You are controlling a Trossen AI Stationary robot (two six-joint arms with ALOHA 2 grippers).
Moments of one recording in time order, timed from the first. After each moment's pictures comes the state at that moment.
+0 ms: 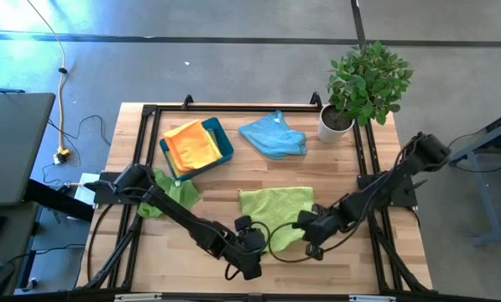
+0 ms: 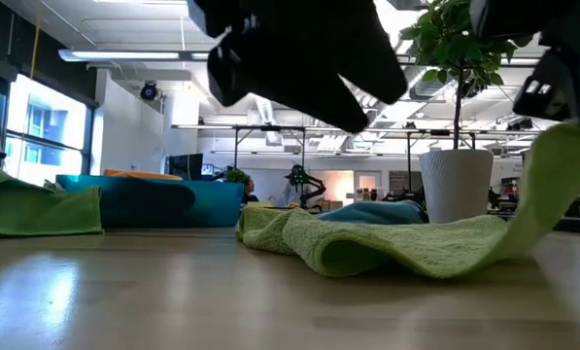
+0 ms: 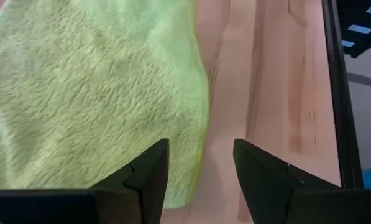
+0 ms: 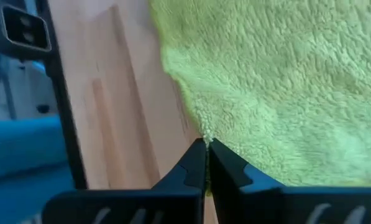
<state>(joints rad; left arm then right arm) -0.44 2.07 1.49 -0.31 -0.44 -0.63 0.59 1.48 0.90 -0.47 0.03 0.91</state>
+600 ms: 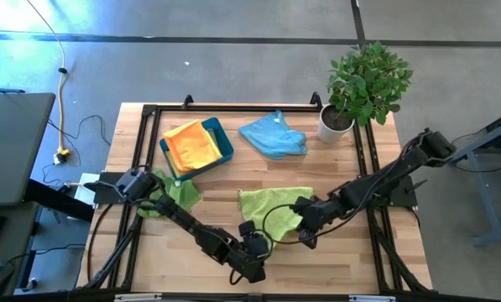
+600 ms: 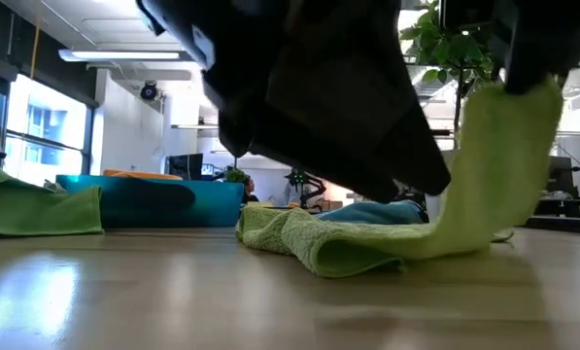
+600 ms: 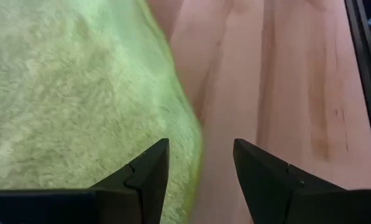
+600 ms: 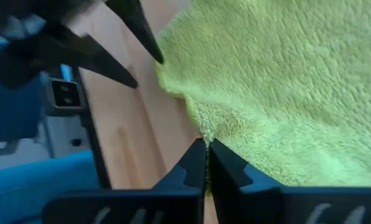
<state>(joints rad) -0.45 2.19 1.49 -0.17 -0.51 -0.62 0.49 1.40 0.90 -0.44 0.01 0.94</state>
